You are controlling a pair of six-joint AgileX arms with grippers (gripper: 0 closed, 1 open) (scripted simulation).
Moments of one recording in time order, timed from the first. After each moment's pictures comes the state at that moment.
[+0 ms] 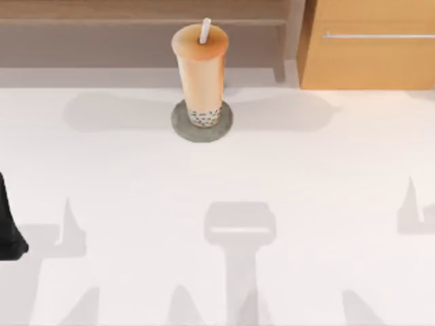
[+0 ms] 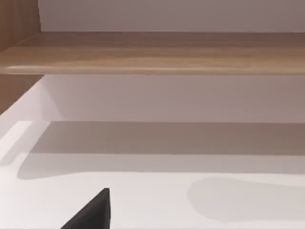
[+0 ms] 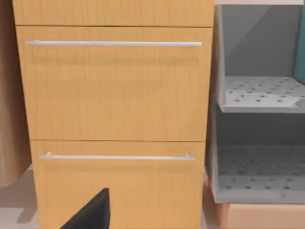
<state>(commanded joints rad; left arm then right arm) 0.00 0.00 0.00 0.00 0.00 0.00 -0.06 0.22 0.20 0.08 -0.06 0.00</state>
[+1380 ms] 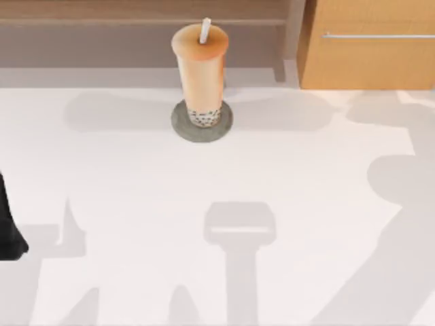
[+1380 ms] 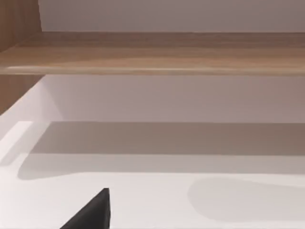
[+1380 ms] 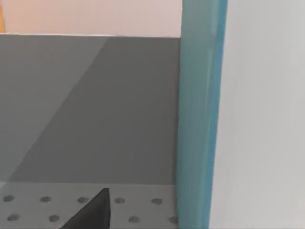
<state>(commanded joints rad) 0.00 0.00 0.00 0.00 0.00 0.00 -0.50 2.05 1.47 0.59 -0.47 -0.01</state>
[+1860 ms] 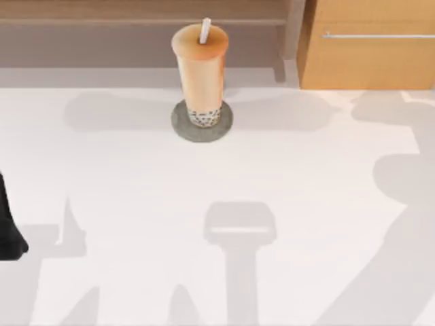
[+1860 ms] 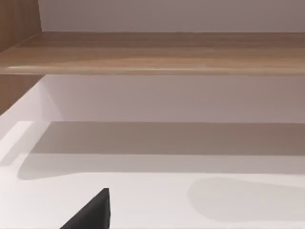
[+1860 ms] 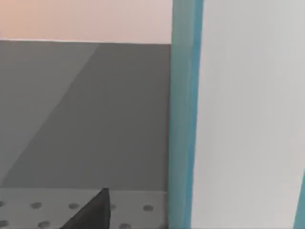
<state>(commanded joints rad) 0.00 0.00 0.00 0.00 0.00 0.00 -0.51 2.07 1.49 0.59 -0.48 -0.01</state>
